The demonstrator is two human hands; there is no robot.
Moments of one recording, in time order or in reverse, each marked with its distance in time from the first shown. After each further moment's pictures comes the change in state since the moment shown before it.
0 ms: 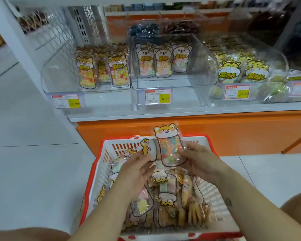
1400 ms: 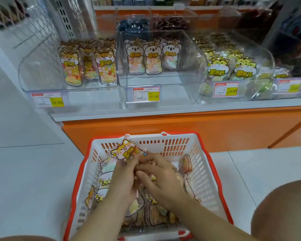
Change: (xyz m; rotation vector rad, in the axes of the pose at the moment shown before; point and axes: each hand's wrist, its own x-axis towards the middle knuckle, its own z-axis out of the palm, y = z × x) left_hand -0.011 -0.013 0.013 0.154 0.086 0.100; right_hand -0.012 0.070 0.057 -0.973 0.076 -0.858
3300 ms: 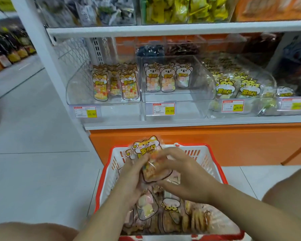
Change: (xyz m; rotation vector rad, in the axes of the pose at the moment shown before) left_hand -0.031 0.038 -0.026 0.046 -0.160 0.055; right_hand 0.025 -0.063 -0.072 -0.098 -0.276 -0.231
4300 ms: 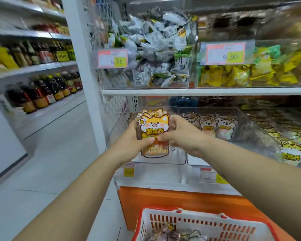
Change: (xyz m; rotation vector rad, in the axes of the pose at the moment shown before) left_hand 0.086 0.260 -0.035 0.775 -0.021 0.565; right_hand 0.289 -0.014 -0.045 0.568 0.085 0.513
